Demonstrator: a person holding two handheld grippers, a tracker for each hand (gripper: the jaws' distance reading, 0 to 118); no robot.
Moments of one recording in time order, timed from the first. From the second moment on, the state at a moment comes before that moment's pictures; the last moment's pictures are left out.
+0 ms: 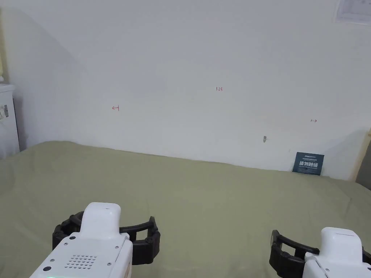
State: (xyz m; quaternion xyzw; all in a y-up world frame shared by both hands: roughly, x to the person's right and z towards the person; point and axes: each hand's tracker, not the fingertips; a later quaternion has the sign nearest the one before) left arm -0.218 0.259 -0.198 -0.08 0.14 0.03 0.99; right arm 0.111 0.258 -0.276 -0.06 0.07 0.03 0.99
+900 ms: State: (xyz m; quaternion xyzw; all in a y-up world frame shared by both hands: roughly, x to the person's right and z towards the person) left arm -0.219 0.264 -0.198 -0.09 0.14 0.02 0.99; right arm 0.111 0.280 -0.288 -0.11 0.06 0.01 0.99
